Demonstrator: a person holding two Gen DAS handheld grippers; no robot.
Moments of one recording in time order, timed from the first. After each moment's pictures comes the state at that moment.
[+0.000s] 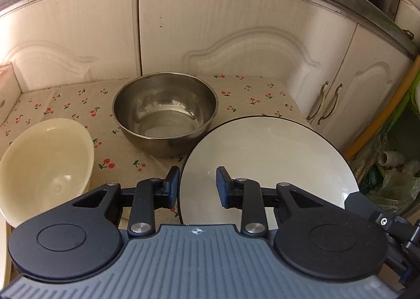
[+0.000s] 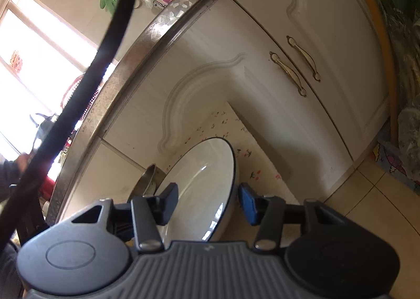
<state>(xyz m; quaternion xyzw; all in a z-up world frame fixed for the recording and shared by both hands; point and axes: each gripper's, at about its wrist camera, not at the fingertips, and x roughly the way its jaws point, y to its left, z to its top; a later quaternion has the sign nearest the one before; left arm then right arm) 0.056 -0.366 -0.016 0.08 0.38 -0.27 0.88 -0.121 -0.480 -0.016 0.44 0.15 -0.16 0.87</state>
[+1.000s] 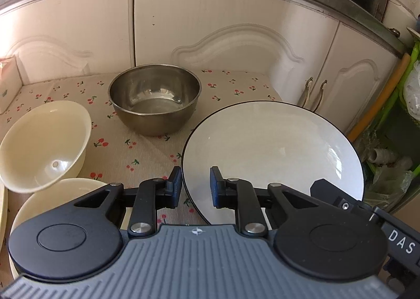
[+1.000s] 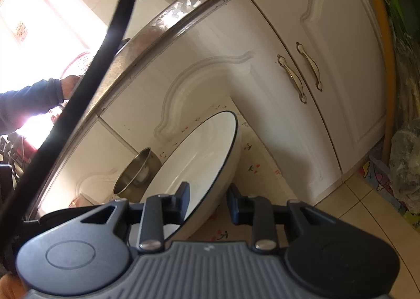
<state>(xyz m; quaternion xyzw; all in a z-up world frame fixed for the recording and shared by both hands) 0.030 -0.355 -0.012 0.07 0.37 -0.29 0.88 -0.121 -0.467 -0.011 0.38 0.18 -0.17 0.89</state>
